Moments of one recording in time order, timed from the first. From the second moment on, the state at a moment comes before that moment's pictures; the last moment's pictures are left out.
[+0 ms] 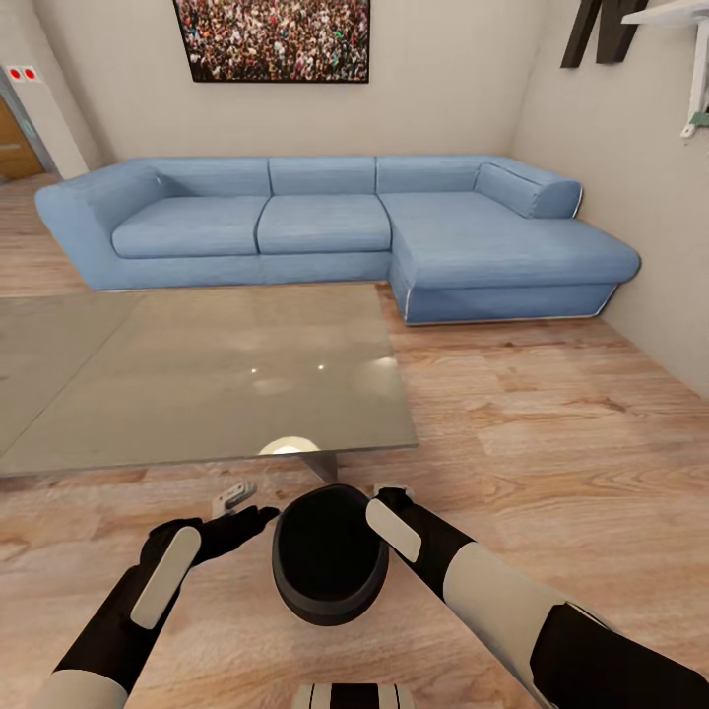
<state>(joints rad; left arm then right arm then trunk) -0.47 0.10 -0.09 -1.17 0.83 0.73 0.25 -0.90 0.17 0.86 -0.52 -1.14 0.52 -0.61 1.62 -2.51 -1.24</state>
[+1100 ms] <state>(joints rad) -0.47 0.11 -0.06 -1.20 0.84 0.80 0.26 -0.90 0.17 0.86 -0.52 -1.14 0.52 -0.61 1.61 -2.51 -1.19</state>
